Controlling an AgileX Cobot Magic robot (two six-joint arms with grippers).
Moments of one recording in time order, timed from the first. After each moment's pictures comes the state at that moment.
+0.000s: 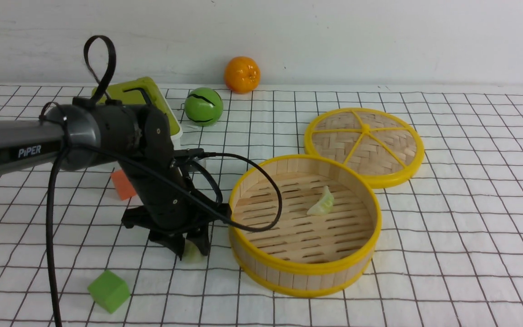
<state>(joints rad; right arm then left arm) -0.03 -0.01 0.02 -0.04 0.38 0.15 -0.34 2.01 -1.40 -0.20 0.84 -0.15</state>
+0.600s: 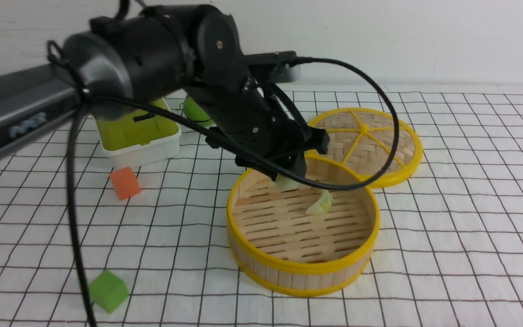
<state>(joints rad) -0.03 -0.01 0.02 -0.04 0.38 0.15 -0.57 1.96 -1.73 -0.22 0.88 -0.17</state>
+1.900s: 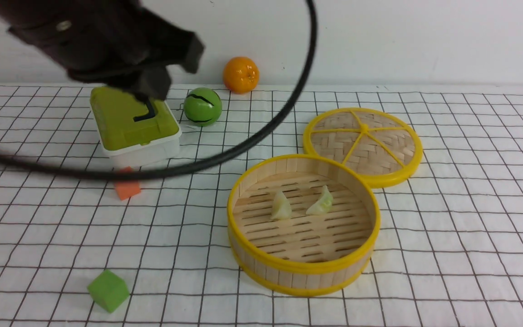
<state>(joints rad) -0.03 -0.01 0.02 -0.04 0.38 0.15 -0.57 1.33 -1.58 0.11 1.15 -0.25</state>
